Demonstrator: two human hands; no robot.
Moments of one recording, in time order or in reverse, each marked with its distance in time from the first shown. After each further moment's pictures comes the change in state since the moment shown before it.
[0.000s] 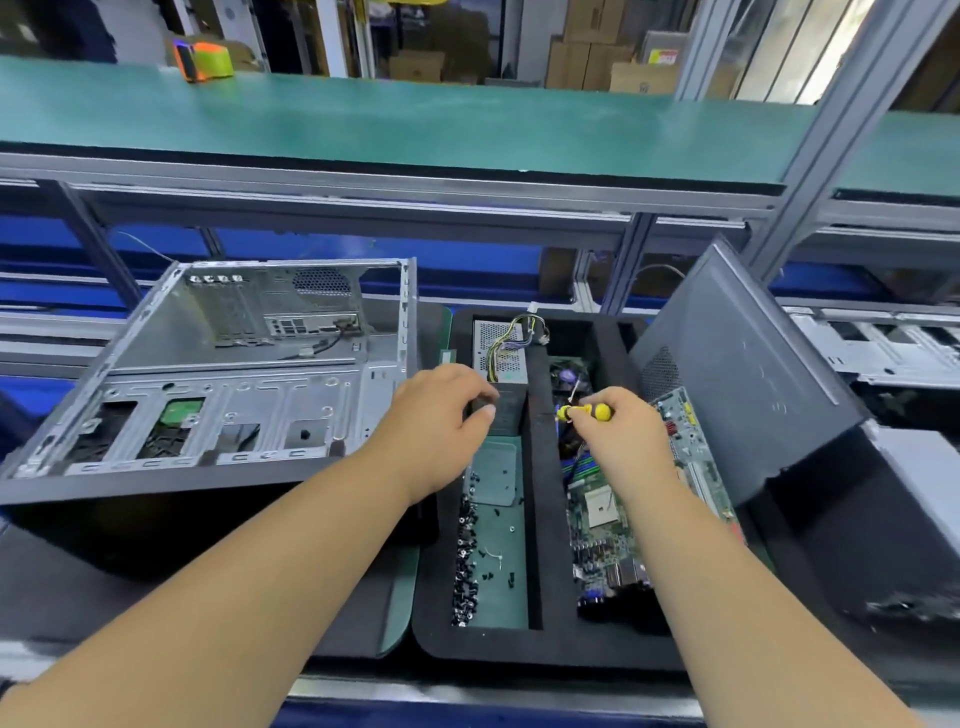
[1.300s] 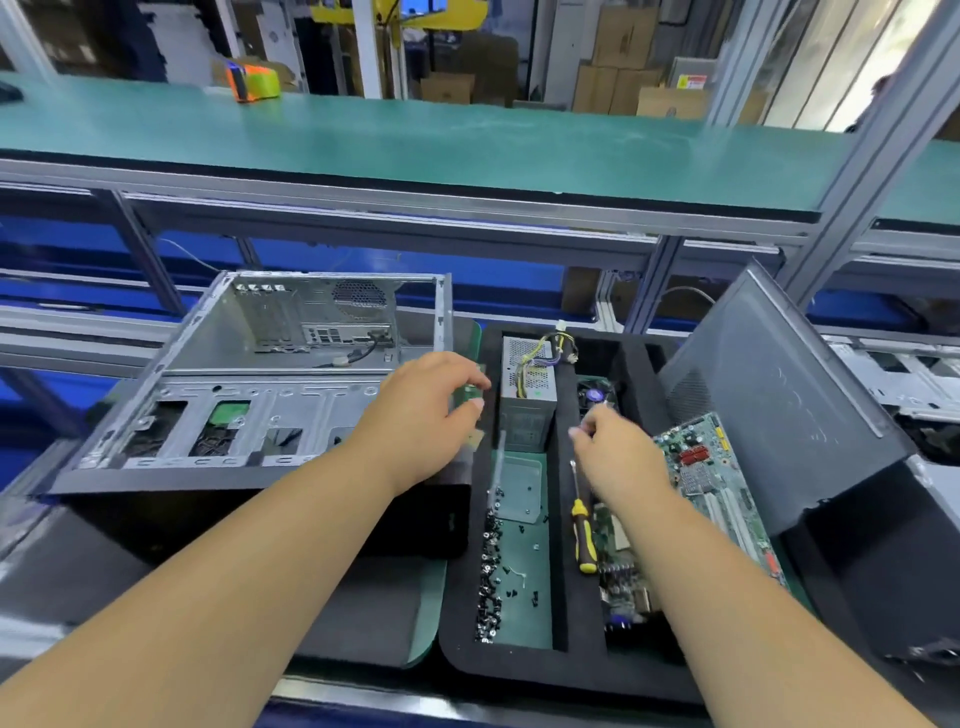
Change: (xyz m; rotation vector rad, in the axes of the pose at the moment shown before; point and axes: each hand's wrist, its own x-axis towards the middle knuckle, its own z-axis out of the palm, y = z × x) left_hand -0.006 -0.025 -0.038 -0.033 0.113 0.015; right_hand 0.003 -0.022 0.027 -0.449 -0.159 -0.101
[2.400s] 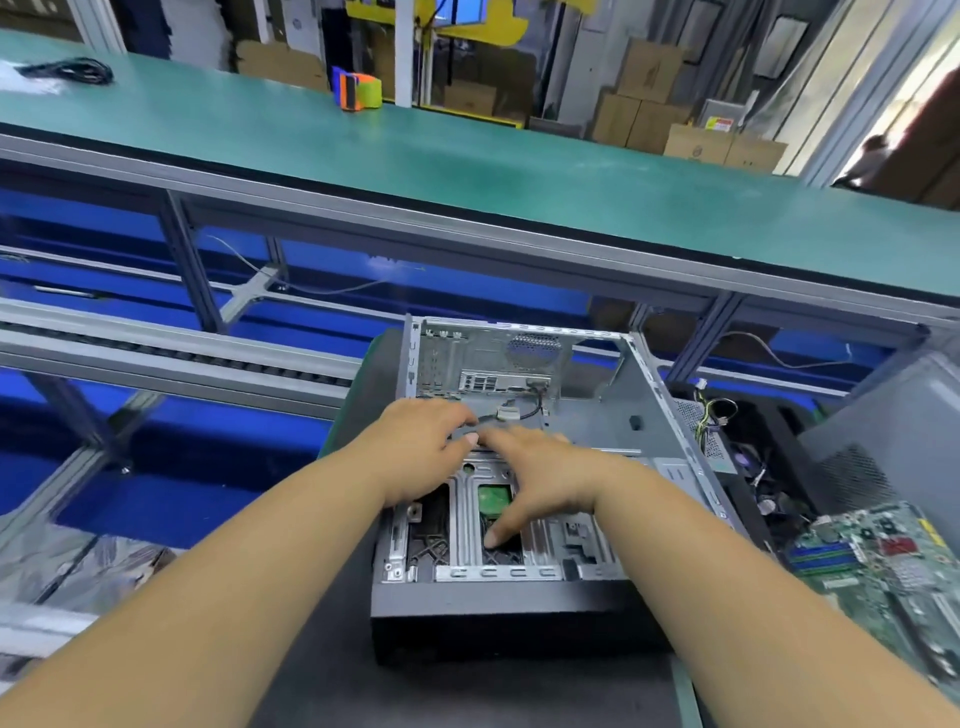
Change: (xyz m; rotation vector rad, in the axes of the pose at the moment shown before) left_hand 0.007 -0.279 -0.177 0.247 -0.299 0.033; right_hand 0.014 -0.361 0.092 -0.309 -0.624 -0.535
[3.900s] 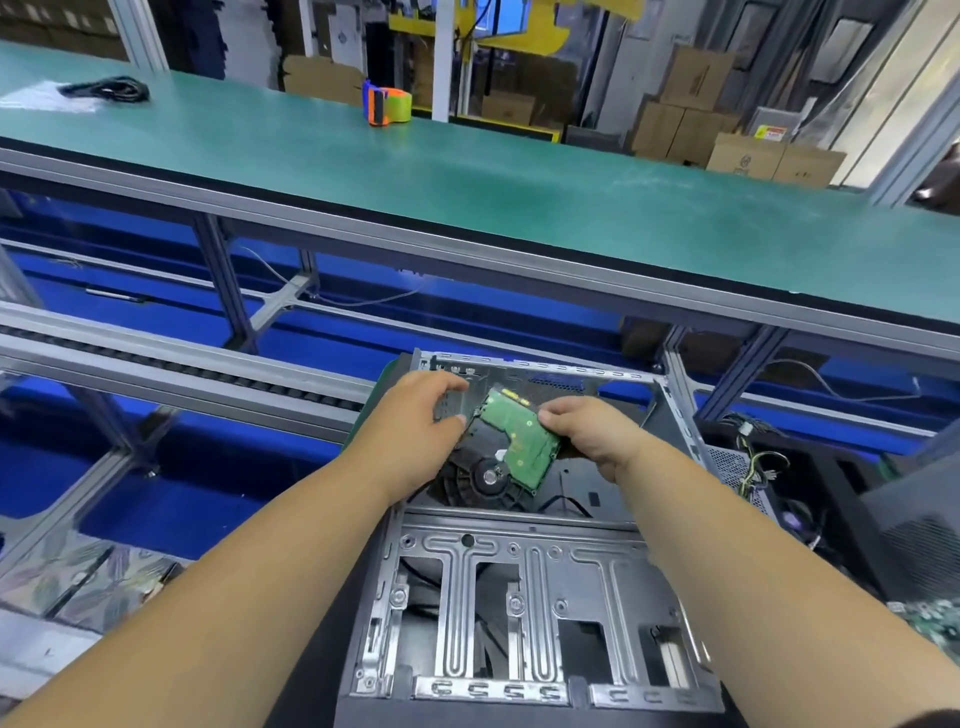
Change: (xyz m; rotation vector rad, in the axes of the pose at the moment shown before) left_hand 0.052 -0.017 -0.018 -0.477 0.303 -0.266; right_hand 0.085 0.084 -0.045 1.039 0.305 0.236
